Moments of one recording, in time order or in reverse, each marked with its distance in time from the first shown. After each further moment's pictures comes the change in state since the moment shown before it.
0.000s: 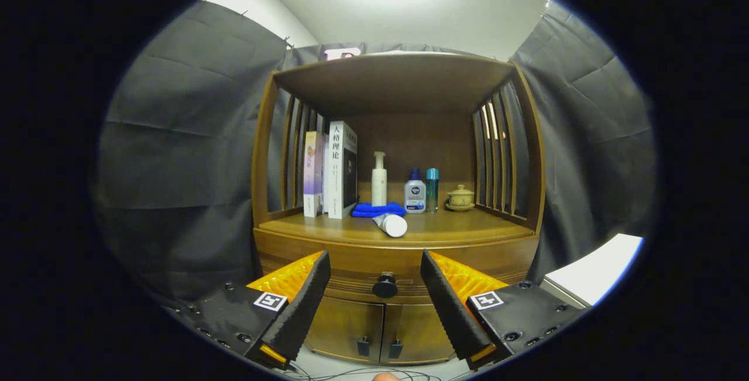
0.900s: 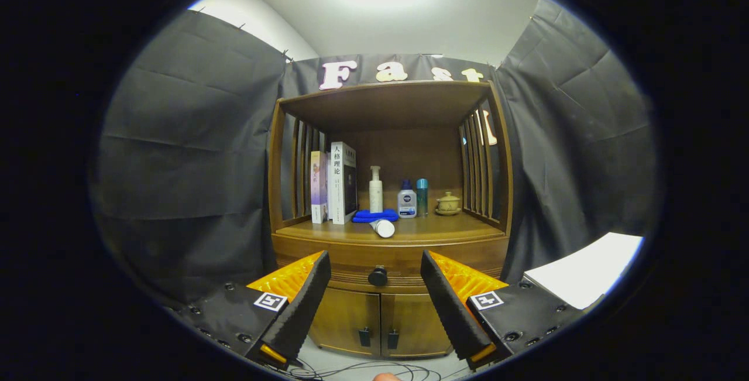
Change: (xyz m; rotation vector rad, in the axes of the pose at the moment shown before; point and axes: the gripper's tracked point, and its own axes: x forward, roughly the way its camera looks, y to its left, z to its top) arm -0.070 -0.017 0.019 0.021 -0.024 0.013
